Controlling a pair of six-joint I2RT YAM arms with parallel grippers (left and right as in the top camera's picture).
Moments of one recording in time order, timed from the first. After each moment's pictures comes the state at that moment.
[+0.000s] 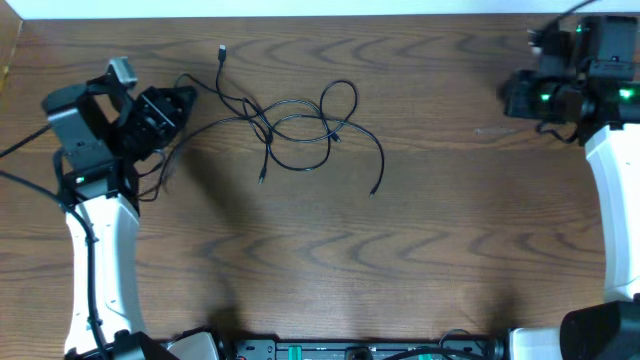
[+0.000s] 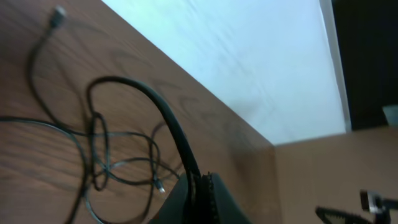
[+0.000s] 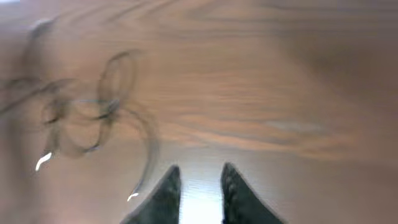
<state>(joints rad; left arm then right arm) 0.32 1.36 1.05 -0.22 0.82 -0.67 -0.05 1.58 1.56 -0.92 -0.38 0.04</state>
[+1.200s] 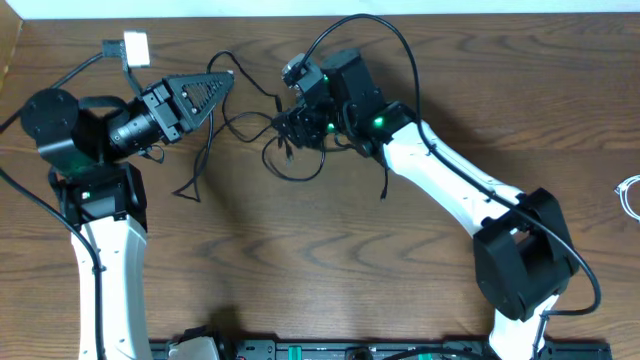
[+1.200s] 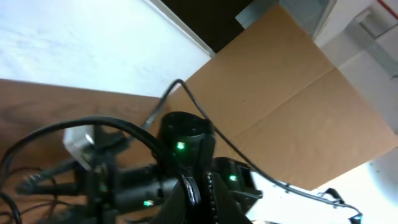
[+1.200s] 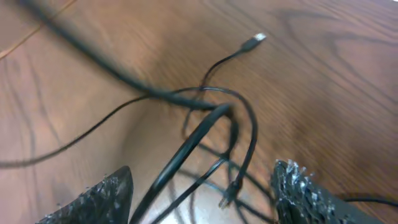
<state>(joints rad) 0.27 1.24 1.05 0.32 1.32 -0.99 0.62 1.97 1.55 -0.22 -0.38 0.08</state>
